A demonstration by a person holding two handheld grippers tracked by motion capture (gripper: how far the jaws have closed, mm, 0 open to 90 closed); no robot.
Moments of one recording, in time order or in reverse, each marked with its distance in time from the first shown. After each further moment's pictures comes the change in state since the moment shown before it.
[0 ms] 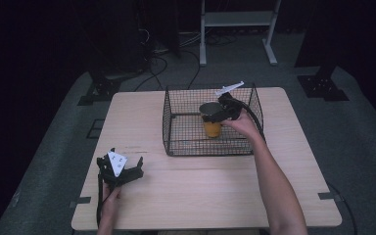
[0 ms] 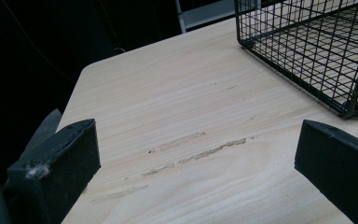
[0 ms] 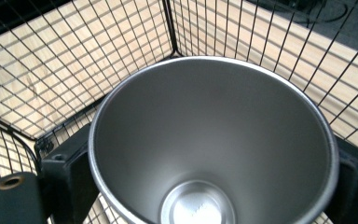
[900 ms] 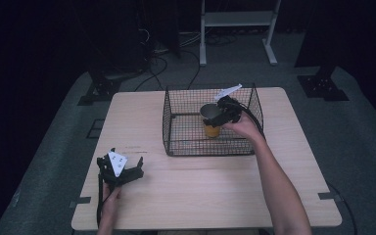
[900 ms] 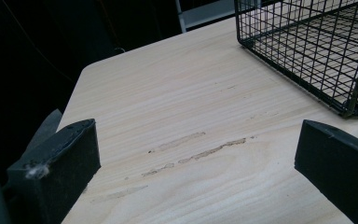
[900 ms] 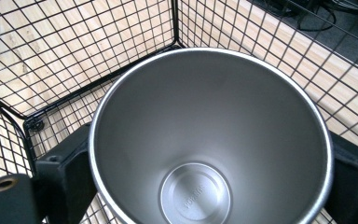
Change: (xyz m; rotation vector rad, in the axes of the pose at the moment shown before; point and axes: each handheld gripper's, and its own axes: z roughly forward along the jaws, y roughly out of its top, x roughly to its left) left arm 0.000 0.000 0.000 0.004 0.001 0.005; right arm 0.010 -0.004 -0.004 0.027 -0.045 -0.102
